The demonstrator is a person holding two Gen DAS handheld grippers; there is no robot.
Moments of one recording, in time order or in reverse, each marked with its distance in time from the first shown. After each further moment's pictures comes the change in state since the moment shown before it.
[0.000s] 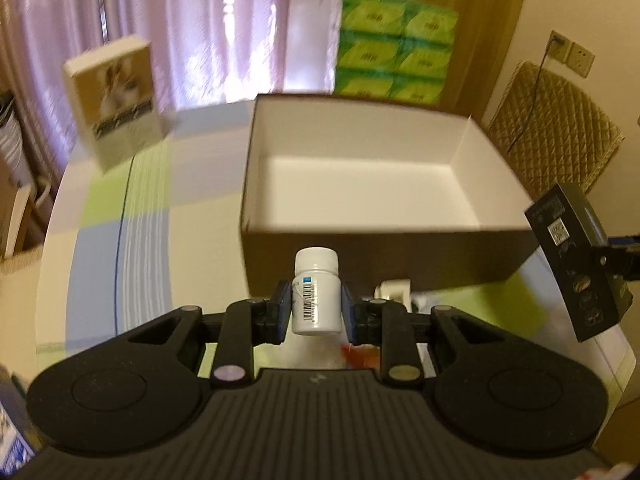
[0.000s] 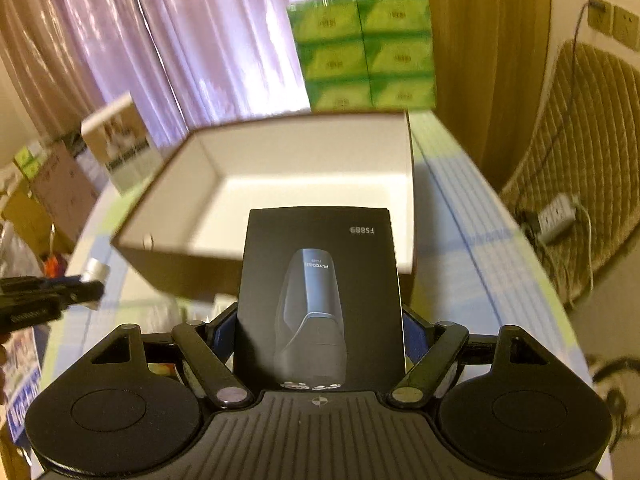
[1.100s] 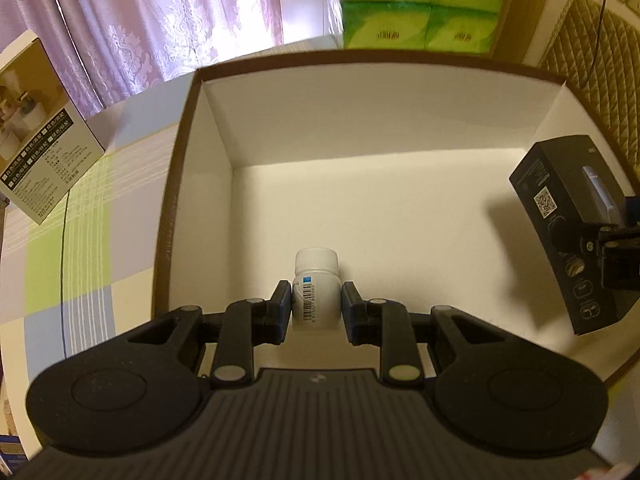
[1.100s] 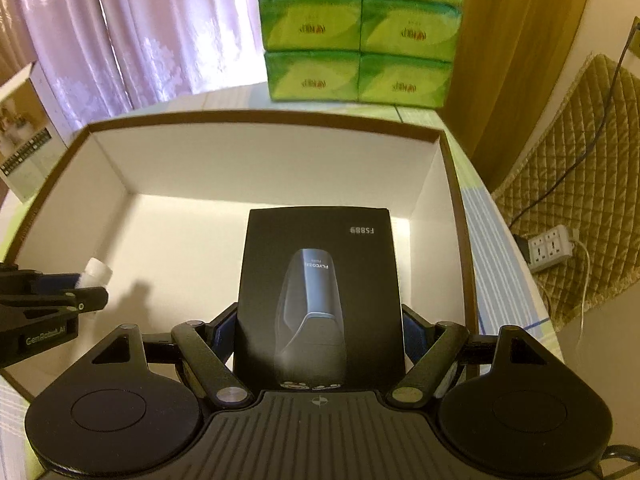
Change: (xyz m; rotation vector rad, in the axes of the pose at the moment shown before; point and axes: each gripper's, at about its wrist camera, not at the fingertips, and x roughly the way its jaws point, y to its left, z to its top) left arm 0.189 -0.010 0.084 0.099 0.233 0.089; right arm 0.171 0.000 0.094 -0.039 0.138 -0.195
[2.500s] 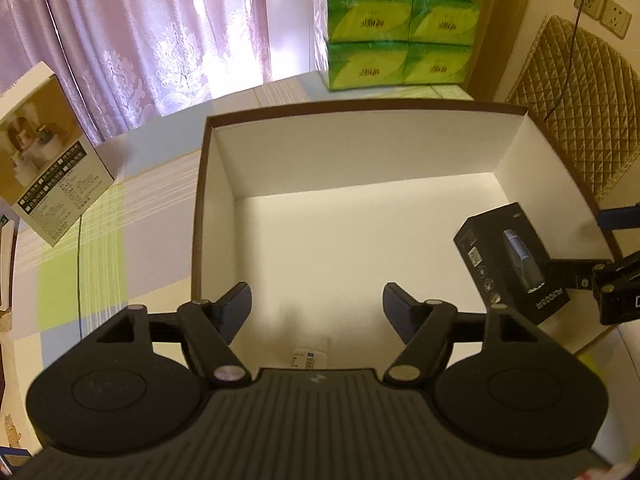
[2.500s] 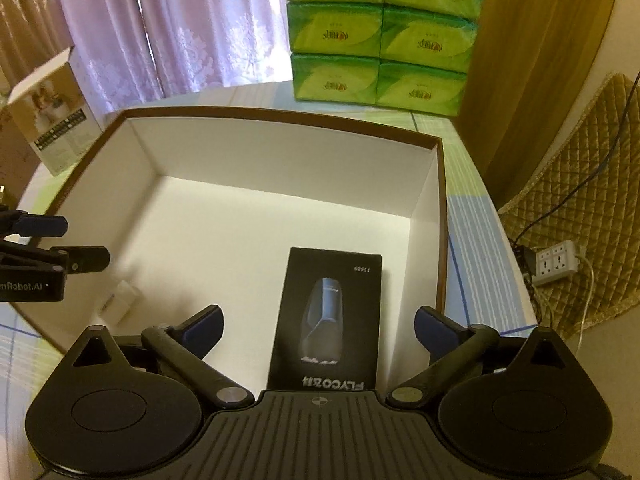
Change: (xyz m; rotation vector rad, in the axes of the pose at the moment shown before) left arm -0.050 0.005 0.001 0.049 -0.090 -0.052; right arm -0.036 -0.011 -0.009 -0.073 0.010 0.071
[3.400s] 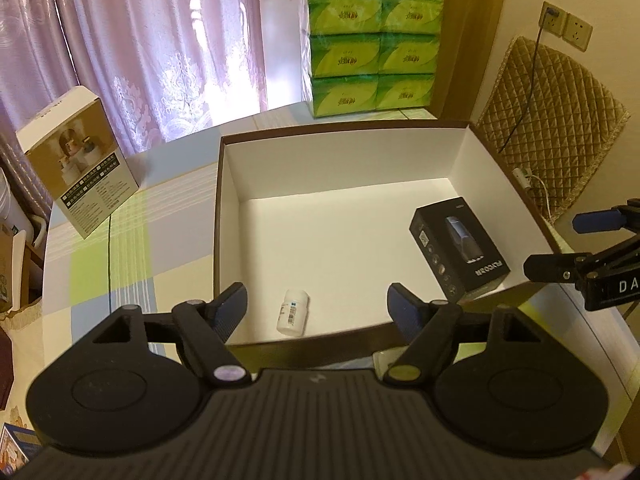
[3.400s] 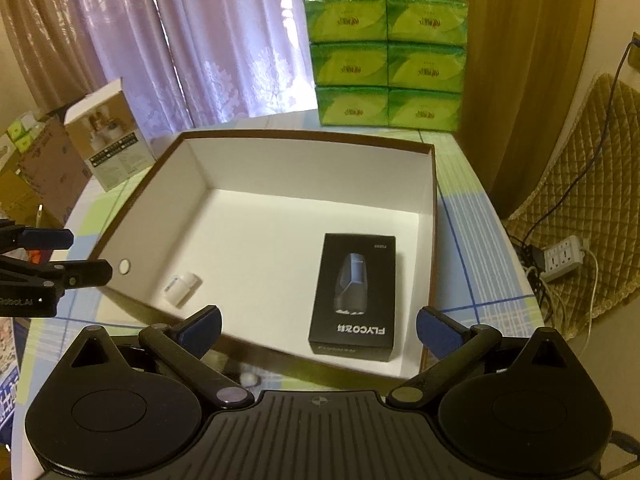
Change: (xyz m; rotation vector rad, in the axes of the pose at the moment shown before) left arm -0.095 -0.021 -0.043 0.022 -0.089 -0.006; right arm -0.079 0.011 -0.045 0.033 -0.101 0.081
